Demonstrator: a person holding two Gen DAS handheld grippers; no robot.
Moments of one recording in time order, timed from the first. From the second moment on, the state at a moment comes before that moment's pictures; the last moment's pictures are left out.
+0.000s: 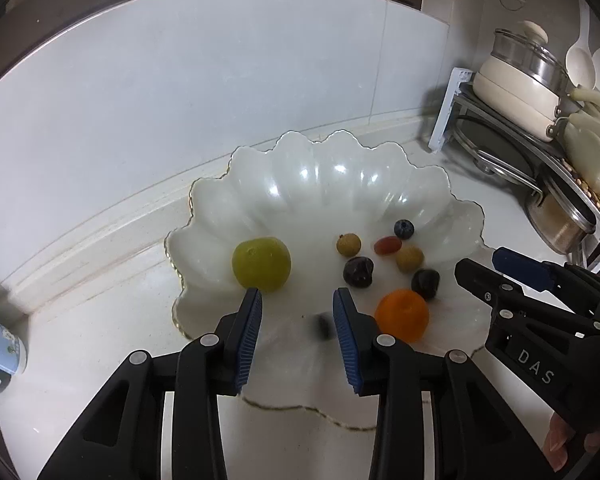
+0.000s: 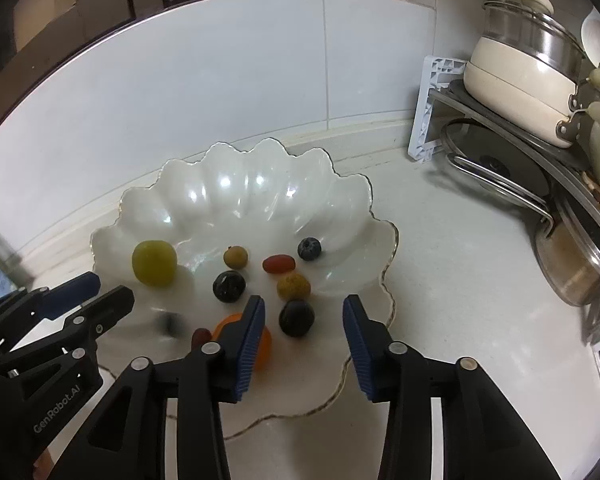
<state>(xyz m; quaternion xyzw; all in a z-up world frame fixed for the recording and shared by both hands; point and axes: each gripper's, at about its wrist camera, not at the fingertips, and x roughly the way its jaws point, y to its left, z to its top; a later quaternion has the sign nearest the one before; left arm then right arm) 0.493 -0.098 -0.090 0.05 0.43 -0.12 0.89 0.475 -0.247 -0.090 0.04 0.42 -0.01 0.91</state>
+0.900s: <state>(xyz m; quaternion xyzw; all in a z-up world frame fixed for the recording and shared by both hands) 0.324 -0.046 0.011 0.07 0.26 -0.07 0.96 0.306 -0.218 -0.005 0.04 0.30 -0.02 0.95</state>
